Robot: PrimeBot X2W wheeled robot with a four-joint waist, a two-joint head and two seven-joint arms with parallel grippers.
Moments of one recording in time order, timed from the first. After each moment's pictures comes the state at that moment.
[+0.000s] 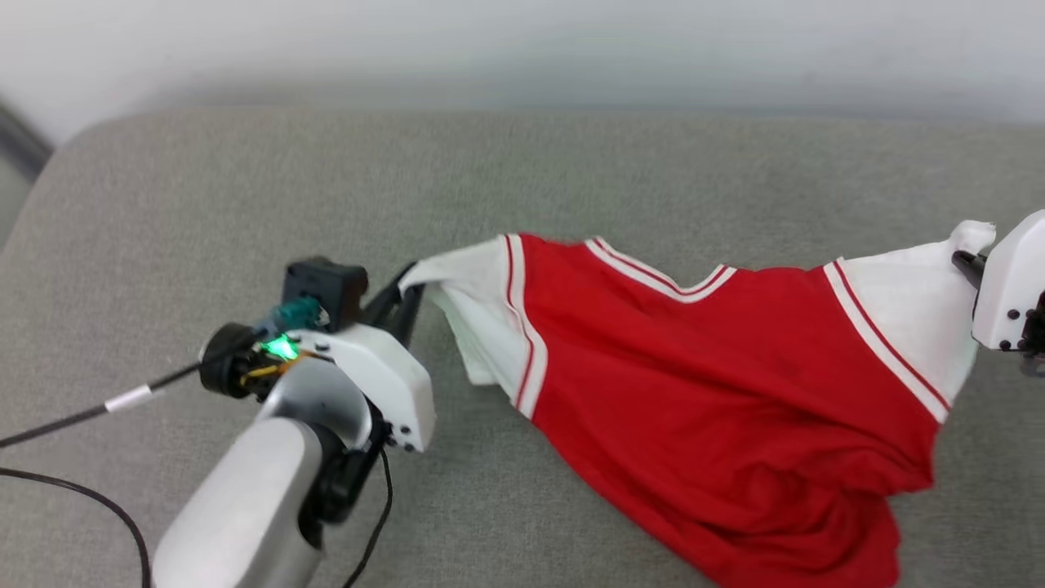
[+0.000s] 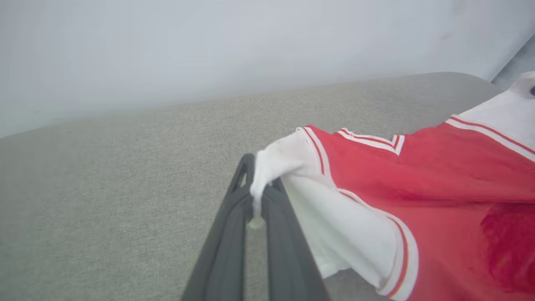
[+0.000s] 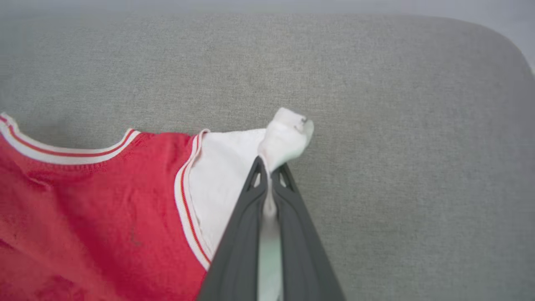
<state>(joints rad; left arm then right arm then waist) -0.42 0.33 -0.47 0.07 -0.48 0.12 0.22 -0.60 -0.41 0.00 0.43 0.43 0.13 0.75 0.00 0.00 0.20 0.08</state>
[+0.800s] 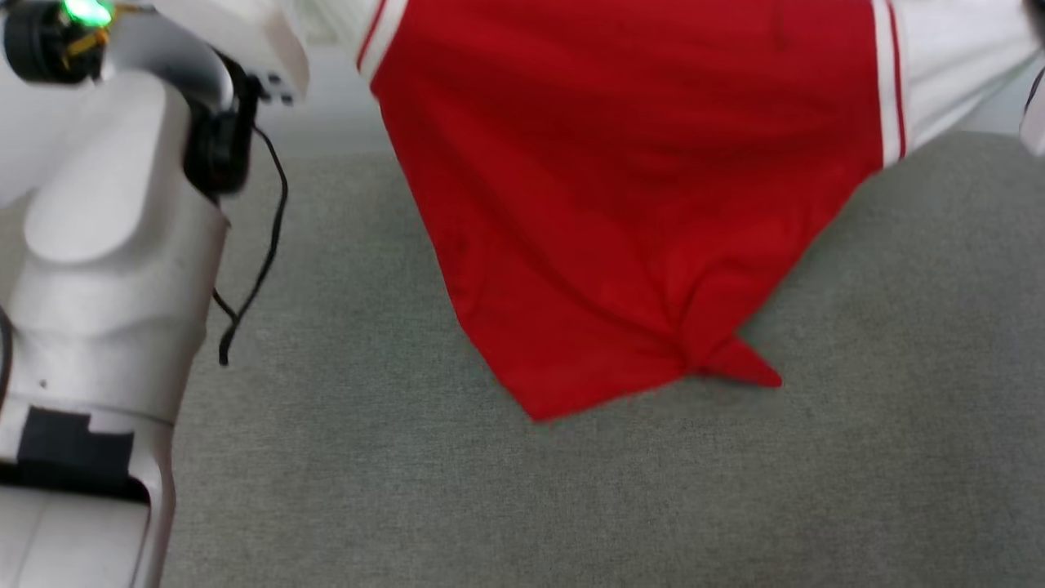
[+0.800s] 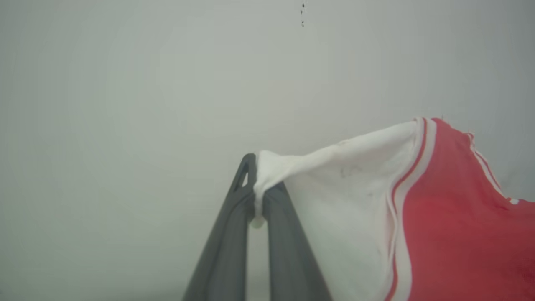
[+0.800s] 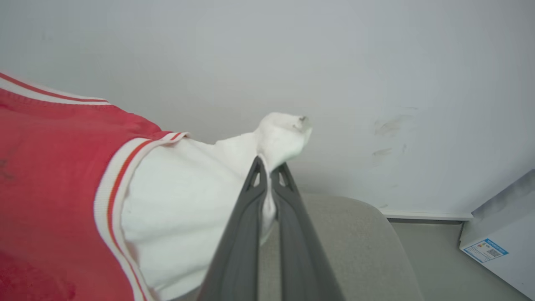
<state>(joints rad) -1.13 0.29 -0.34 0.75 -0.49 0.03 -0.08 -0.95 -0.41 0.07 0.52 0.33 0.13 0.47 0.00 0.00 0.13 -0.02</state>
